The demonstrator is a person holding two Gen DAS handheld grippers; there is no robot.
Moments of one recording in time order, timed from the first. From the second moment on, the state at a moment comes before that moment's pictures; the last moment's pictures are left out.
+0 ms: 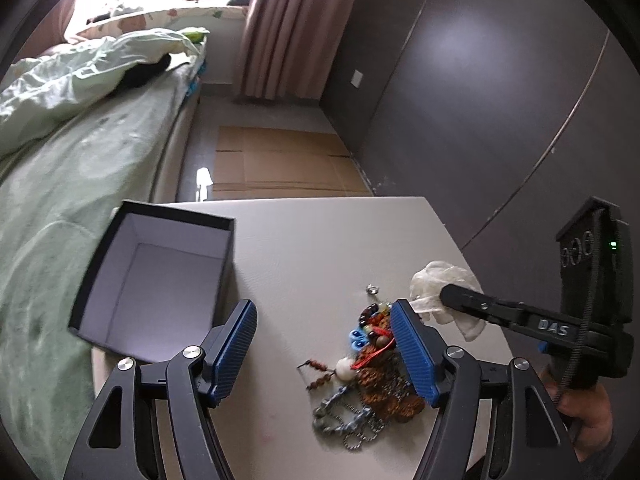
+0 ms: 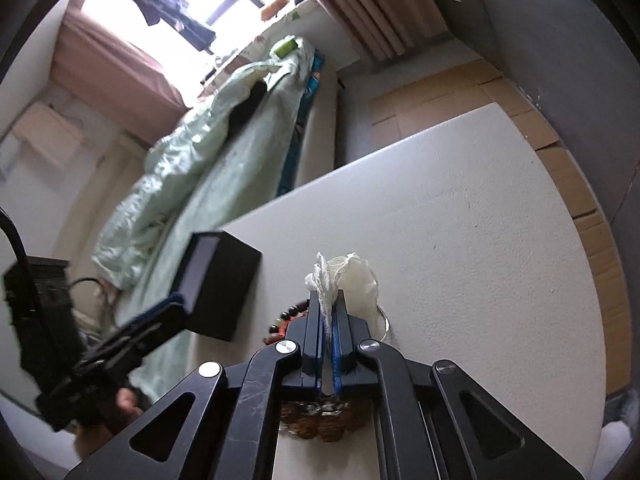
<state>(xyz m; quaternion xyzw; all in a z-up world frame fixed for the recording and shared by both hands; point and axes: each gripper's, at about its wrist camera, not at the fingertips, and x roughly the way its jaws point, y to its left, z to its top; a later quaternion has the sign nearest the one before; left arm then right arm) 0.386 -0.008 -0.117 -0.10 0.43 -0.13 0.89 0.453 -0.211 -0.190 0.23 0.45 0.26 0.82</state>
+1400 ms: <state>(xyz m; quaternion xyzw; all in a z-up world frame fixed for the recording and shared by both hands) 0.423 -0.038 -0.104 -0.20 0.49 -0.21 0.82 0.443 -0.257 -0.178 0.32 0.41 0.24 0.82</state>
